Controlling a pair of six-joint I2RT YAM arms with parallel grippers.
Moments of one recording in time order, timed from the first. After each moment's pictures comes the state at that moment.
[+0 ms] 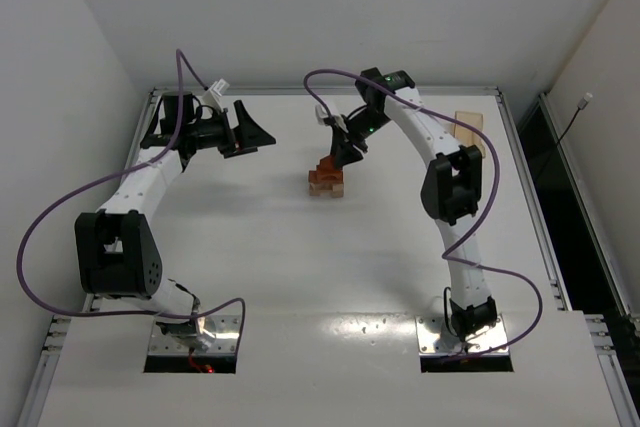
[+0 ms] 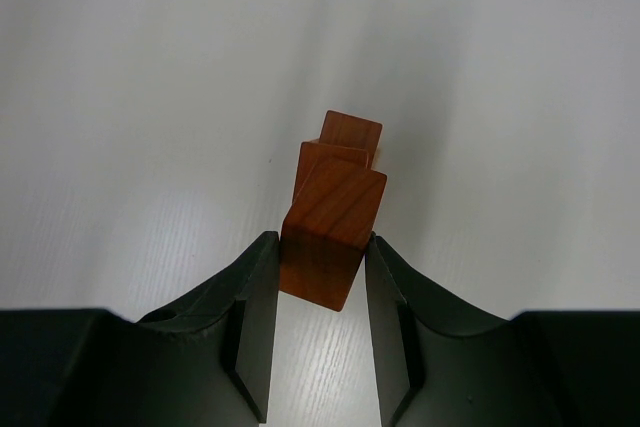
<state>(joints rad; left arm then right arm) 0.00 1.52 1.19 -0.25 0.89 -0.44 0.37 2.35 2.25 -1.35 -0.89 -1.35</state>
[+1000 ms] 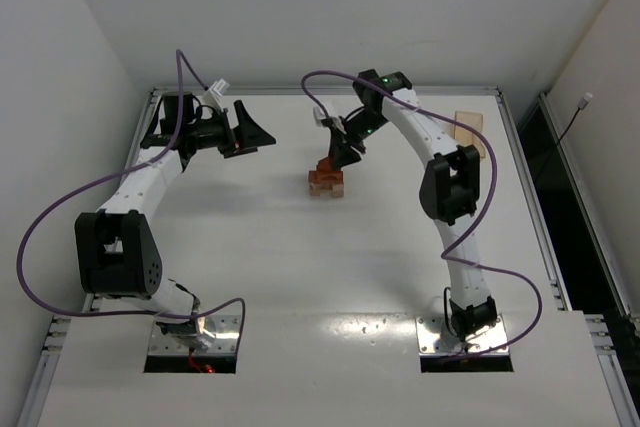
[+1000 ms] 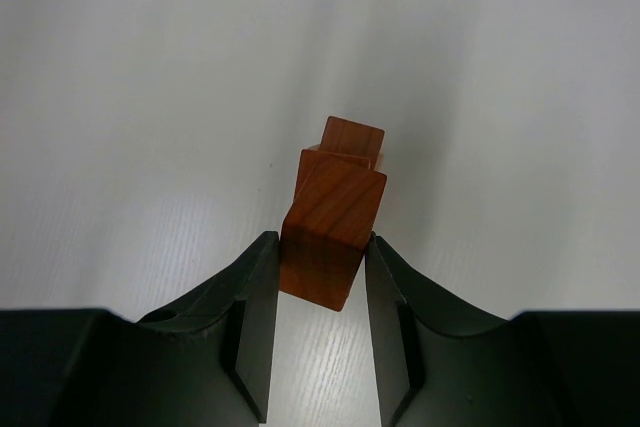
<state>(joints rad) 0.00 1.52 1.19 -0.25 0.89 -0.44 0.38 2.36 2.25 -1.34 -0.89 -1.34</state>
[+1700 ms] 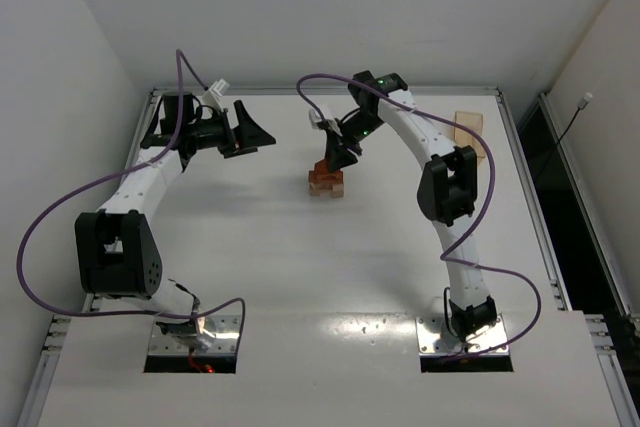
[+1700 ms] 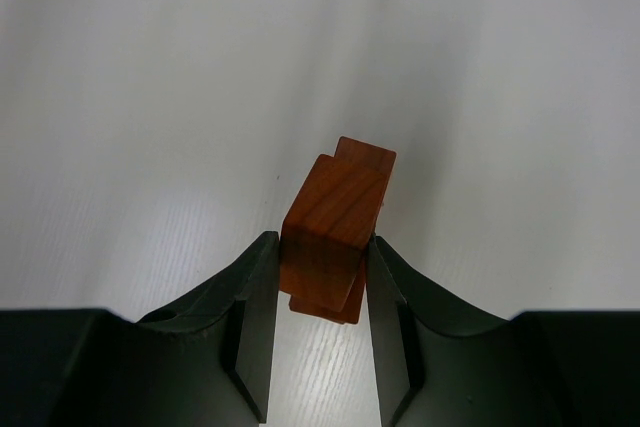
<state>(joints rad) 0.00 1.52 1.19 -0.25 0.89 -0.44 0.40 2.36 2.25 -1.34 -0.89 -1.34</state>
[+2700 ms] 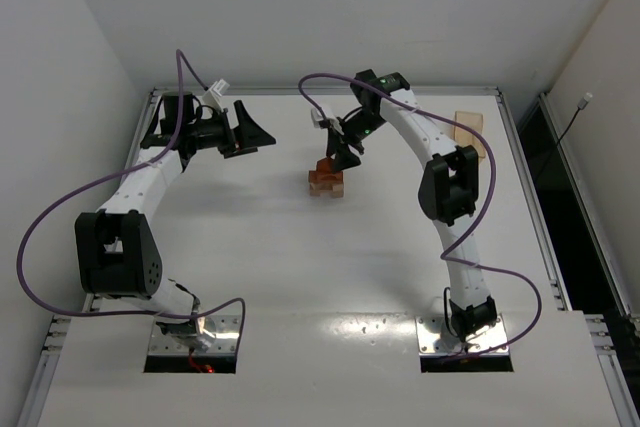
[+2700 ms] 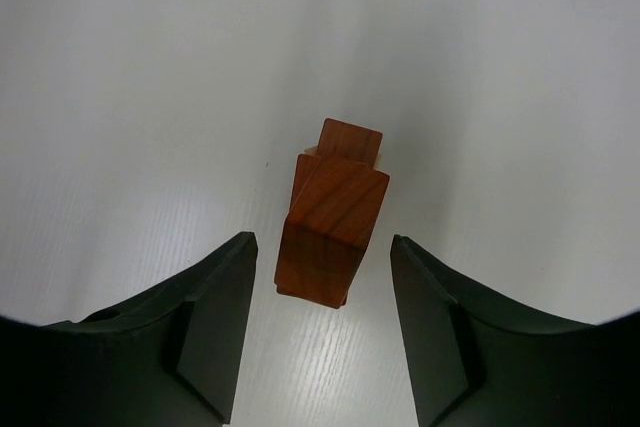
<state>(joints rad) 0.00 1.52 1.19 -0.25 0.89 -0.44 0.39 2.36 2.25 -1.33 -0.87 -1.33</state>
